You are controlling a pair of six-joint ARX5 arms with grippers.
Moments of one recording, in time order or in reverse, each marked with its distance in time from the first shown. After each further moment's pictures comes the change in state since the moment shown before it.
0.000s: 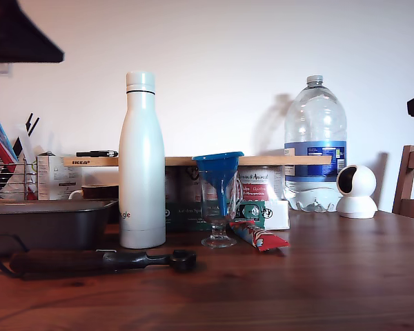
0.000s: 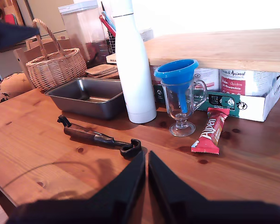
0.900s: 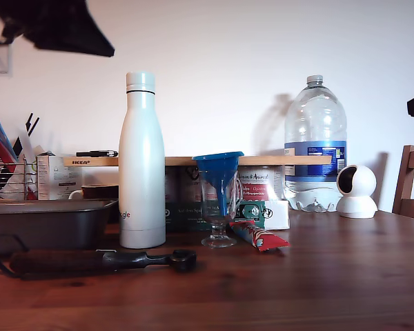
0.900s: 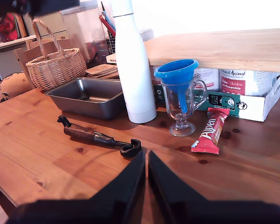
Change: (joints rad) left arm -0.013 0.357 0.422 -0.203 0.013 0.079; right arm 0.000 0.000 0.000 0.000 0.000 0.000
